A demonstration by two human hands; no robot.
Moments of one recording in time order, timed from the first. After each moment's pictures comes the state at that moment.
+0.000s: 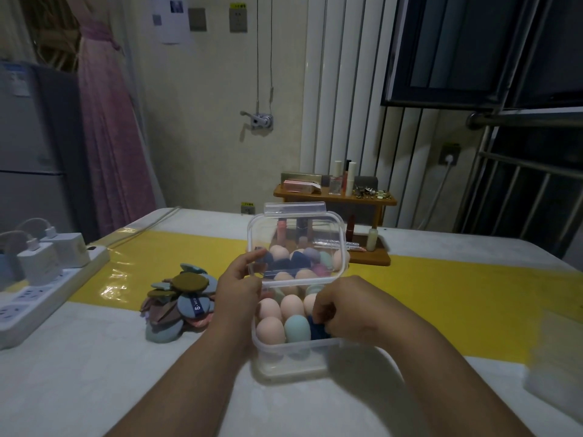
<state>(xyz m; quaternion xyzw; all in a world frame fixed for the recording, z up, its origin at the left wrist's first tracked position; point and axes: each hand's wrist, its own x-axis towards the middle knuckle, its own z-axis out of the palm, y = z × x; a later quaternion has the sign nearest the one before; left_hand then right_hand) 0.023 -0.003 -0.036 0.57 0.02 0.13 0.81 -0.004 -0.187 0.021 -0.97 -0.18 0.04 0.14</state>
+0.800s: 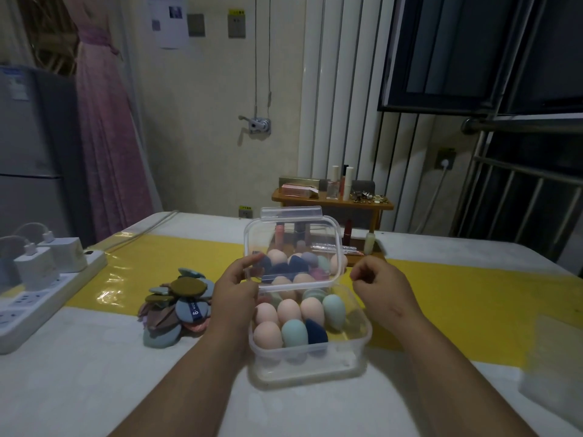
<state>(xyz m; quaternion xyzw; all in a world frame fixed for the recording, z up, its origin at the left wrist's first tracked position) 0.019 -0.002 -0.033 0.57 0.04 0.12 0.81 0.031 -0.231 -0.009 -0.88 -0.04 -0.20 0.43</state>
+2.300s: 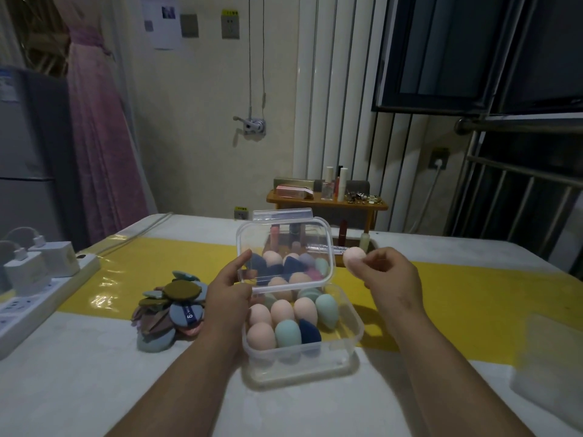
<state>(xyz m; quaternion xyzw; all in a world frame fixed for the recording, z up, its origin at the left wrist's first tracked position) 0.018 -0.001 -0.029 0.56 0.04 0.11 0.82 0.030 -0.232 -0.003 -0.76 0.04 -0.28 0.59</state>
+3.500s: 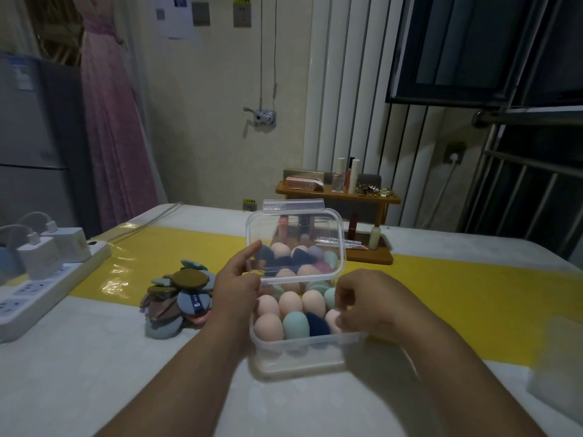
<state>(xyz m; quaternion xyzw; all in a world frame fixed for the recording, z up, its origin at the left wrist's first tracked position) 0.027 0.002 -0.038 0.58 0.04 0.11 0.81 -0.001 -0.205 0.020 -0.99 -0.11 -0.03 0.12</state>
